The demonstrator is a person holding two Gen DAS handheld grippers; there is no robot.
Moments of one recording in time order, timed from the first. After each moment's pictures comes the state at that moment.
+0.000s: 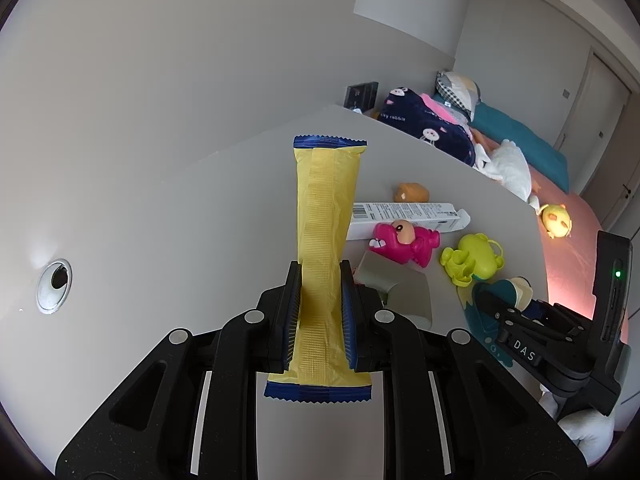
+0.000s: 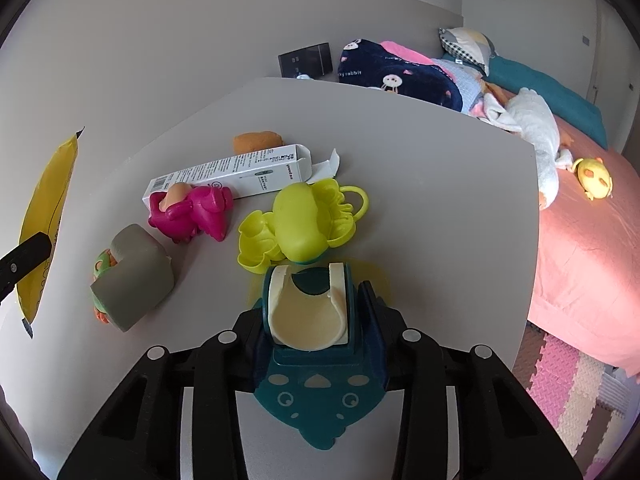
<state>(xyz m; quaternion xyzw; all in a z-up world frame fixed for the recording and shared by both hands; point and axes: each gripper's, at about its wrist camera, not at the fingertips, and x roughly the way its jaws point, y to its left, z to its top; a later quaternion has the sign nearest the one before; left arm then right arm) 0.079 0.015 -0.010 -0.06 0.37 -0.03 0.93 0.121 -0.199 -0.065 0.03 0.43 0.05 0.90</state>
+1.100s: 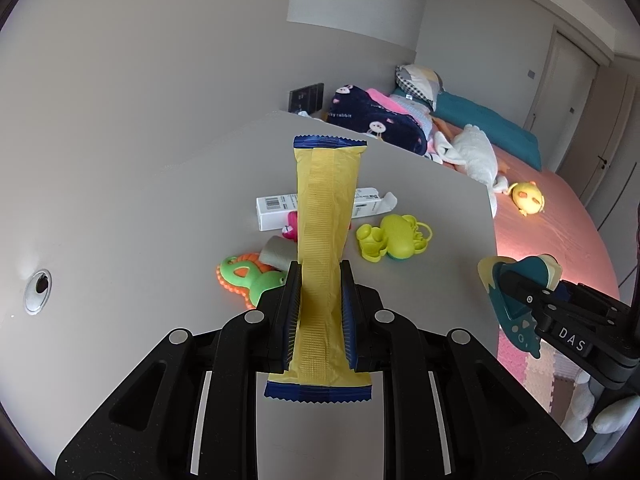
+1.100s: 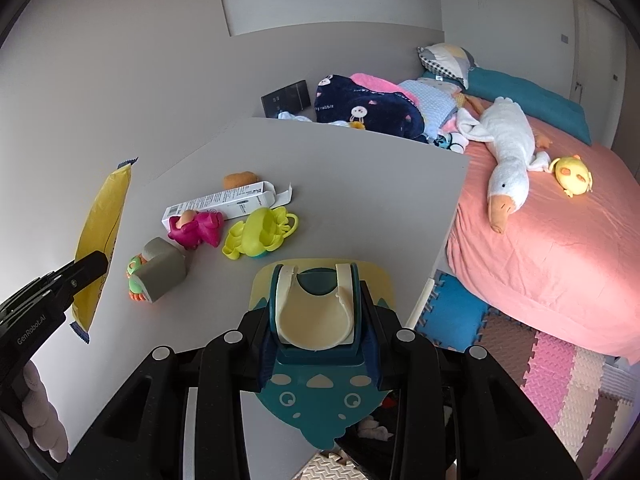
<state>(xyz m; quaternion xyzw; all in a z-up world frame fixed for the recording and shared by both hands) 0.042 -0.053 0.006 -0.03 0.36 -0.09 0.93 0.054 -0.263 -0.012 0.06 0.39 0.04 0.92</state>
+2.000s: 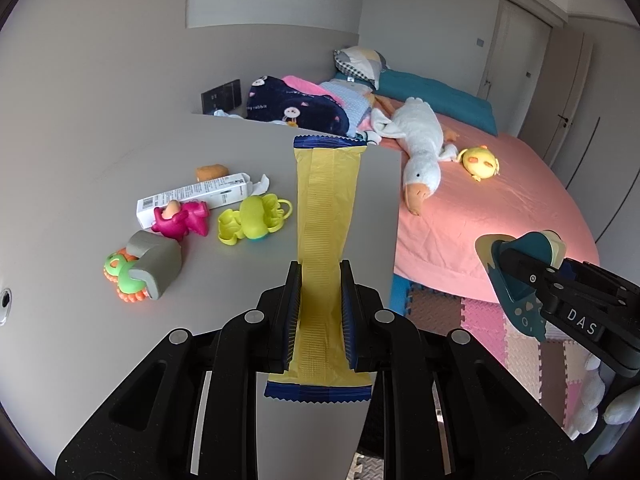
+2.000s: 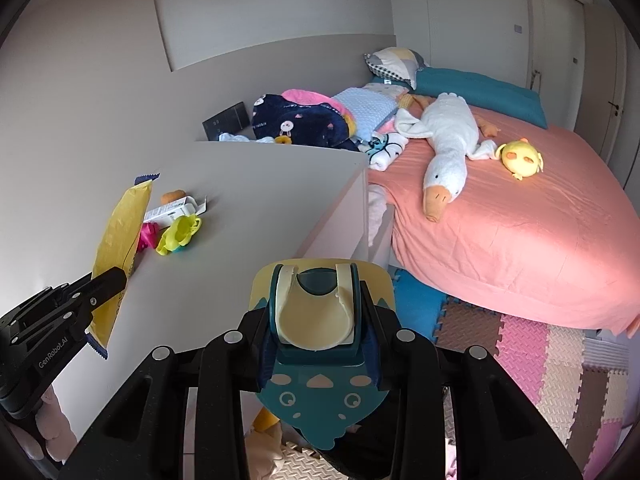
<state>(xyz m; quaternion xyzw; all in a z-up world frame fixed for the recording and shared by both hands) 0.020 -0.171 0.007 0.02 0.37 -0.17 0.92 -0.007 -0.367 0.001 0.09 0.37 -0.03 0.92</state>
